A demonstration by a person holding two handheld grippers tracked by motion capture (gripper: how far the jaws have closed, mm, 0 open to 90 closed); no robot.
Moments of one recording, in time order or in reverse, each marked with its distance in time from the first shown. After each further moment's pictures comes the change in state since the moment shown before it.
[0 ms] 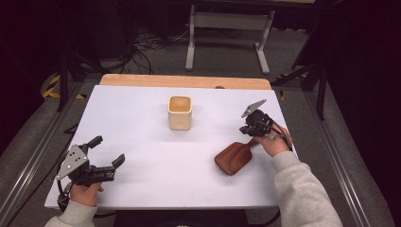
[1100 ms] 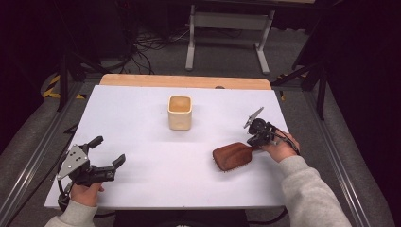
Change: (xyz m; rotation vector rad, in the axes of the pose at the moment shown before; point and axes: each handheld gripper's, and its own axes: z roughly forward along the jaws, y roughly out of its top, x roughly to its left) left arm -0.001 -0.001 0.002 0.003 -0.006 -0.002; right arm 0.006 -0.024 0.007 0.204 0.058 -0.014
